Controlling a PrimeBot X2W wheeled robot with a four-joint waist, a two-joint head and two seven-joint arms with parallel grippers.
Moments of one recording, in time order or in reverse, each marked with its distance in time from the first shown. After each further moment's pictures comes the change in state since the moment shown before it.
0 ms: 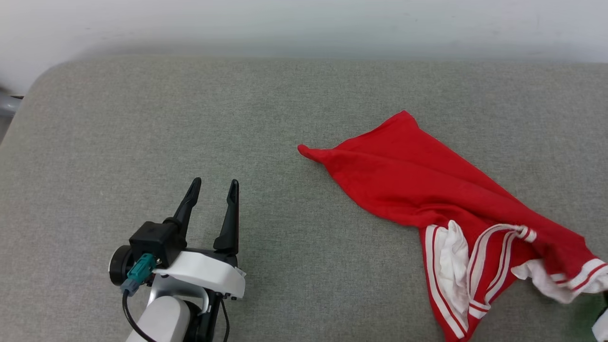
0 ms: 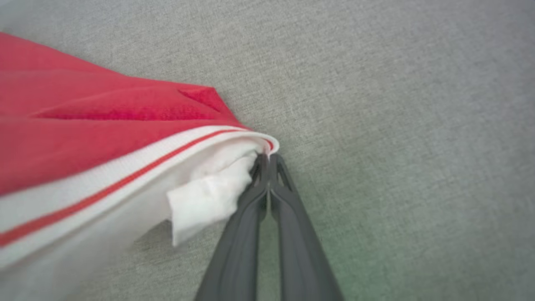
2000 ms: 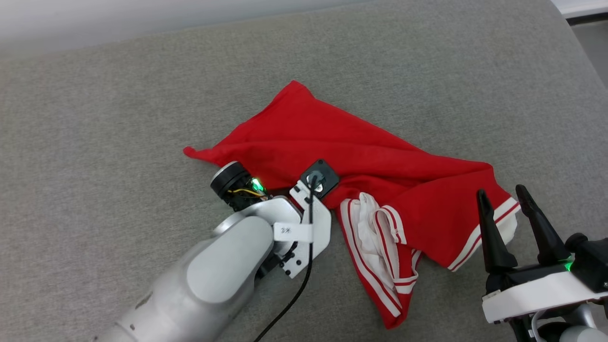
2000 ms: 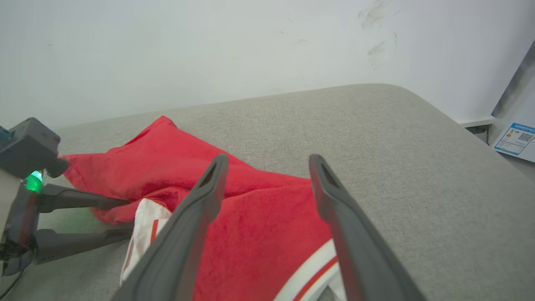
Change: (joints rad) left arm -0.525 0.013 -0.546 0.365 0.086 -0.211 0.759; right arm 0.068 0.164 0.418 -0.463 -0.132 0.000 -0.396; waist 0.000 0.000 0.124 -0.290
